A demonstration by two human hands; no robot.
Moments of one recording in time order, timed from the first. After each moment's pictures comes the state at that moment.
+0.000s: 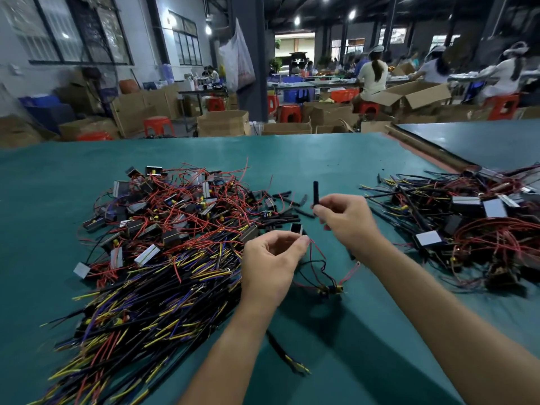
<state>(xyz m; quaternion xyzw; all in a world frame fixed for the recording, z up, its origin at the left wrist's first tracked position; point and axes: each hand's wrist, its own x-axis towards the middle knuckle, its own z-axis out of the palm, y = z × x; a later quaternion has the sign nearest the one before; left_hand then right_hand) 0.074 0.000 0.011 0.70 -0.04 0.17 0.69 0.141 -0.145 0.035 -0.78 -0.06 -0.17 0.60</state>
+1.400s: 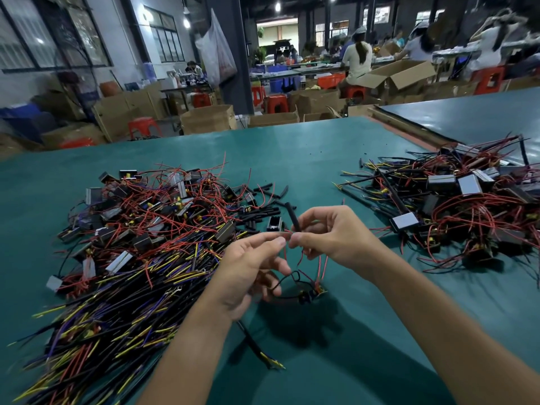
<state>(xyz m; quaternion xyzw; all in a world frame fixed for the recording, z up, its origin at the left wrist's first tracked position) 0.064 0.006 0.024 0.65 -0.05 -0.12 0.75 0.082 -0.171 0.041 -0.74 -0.13 0.02 0.66</state>
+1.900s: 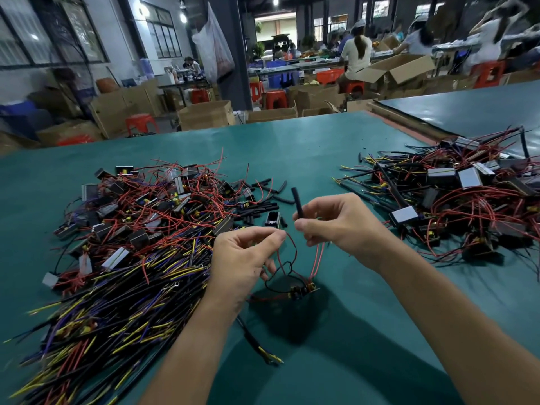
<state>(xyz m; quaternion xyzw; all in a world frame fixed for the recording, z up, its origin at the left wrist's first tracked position) 0.067 -0.001 0.015 0.70 -0.07 0.08 0.71 0.081 -0.175 0.046 -0.73 -0.12 -0.02 0.68</state>
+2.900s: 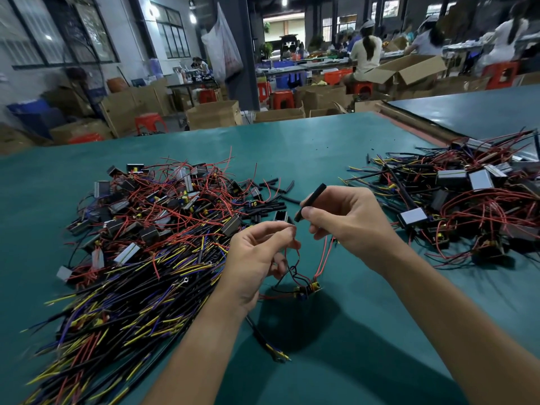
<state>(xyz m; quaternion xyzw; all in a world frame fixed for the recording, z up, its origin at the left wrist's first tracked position) 0.065 -0.003 0.018 0.64 -0.08 -0.01 0.77 0.068 -0.166 0.057 -0.72 -0.16 -0.11 0.67</state>
